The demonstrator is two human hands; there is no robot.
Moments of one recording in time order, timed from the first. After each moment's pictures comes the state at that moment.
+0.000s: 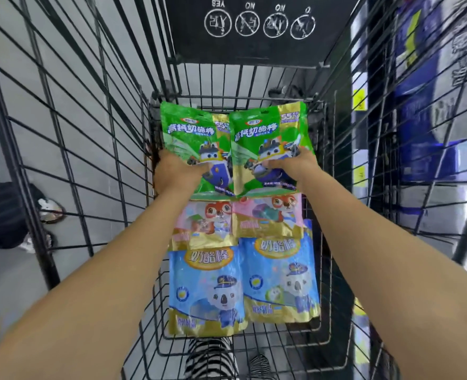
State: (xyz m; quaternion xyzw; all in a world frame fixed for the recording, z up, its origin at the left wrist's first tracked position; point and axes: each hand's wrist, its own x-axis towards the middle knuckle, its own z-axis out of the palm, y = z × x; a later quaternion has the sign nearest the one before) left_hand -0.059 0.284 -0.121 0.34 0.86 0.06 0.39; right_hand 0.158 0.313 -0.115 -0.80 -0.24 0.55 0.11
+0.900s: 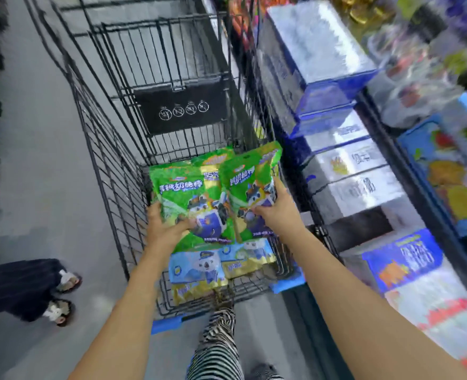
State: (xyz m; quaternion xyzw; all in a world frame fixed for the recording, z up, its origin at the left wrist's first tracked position) left_hand -0.031 0.086 0.076 0.37 0.71 0.28 0.53; right_hand 0.200 0.066 0.111 -0.77 -0.40 0.43 0.26
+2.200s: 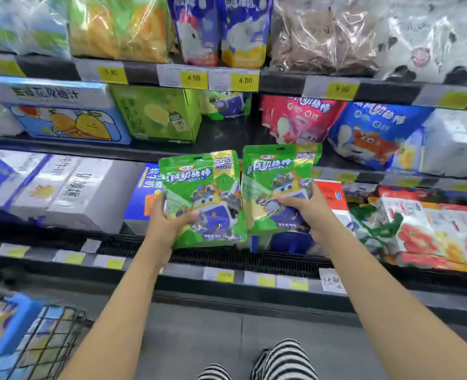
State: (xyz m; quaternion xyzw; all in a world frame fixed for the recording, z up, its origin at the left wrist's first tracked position) left_hand 0.338 -0.241 0.056 0.60 0.22 0.02 0.77; right_hand 0.415 -0.512 0.088 -0.69 0.13 0.16 0.69
